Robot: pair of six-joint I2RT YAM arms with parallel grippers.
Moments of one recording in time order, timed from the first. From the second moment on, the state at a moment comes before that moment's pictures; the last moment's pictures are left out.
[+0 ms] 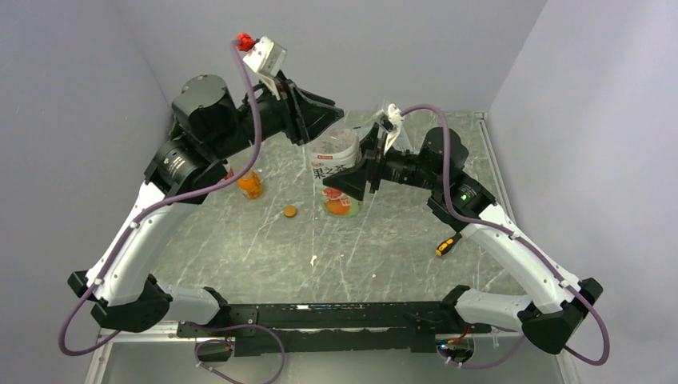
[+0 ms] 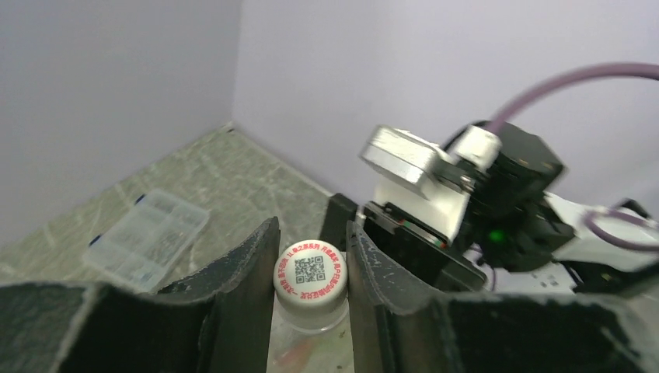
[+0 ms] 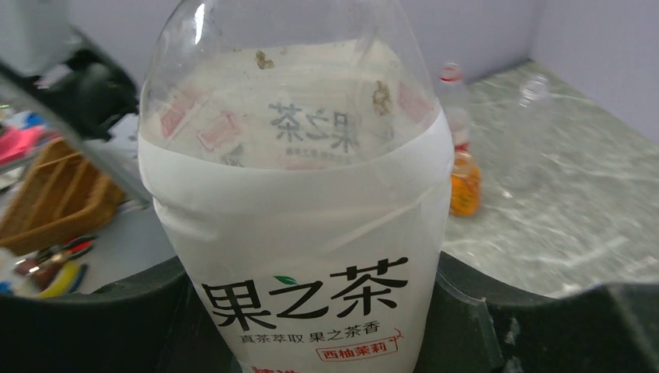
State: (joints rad) left arm -0.74 1.35 1.92 -0.48 0.25 -0.32; right arm 0.71 1.13 1.26 -0.11 -0.56 0.25
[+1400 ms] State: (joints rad) left arm -0.52 1.25 1.79 -0.32 0.89 -0.41; right arm 0.70 1.07 1.27 0.00 -0.77 0.32
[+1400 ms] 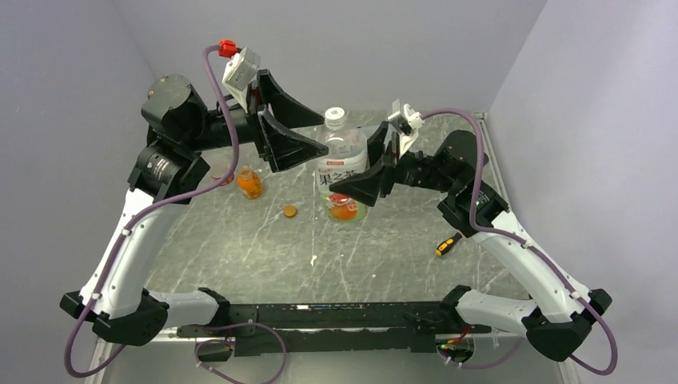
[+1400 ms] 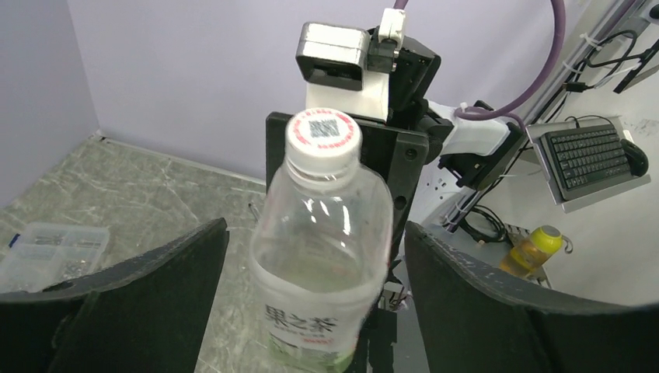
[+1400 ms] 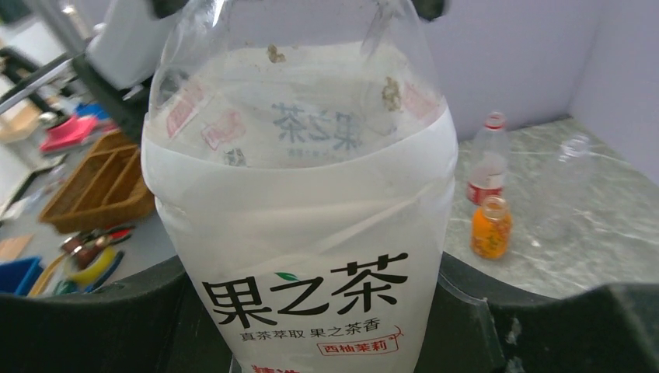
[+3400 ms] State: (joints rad) left arm -0.76 1.51 2.08 -0.72 -0.22 -0.31; right arm 0.89 1.27 1.31 -0.19 0.08 0.15
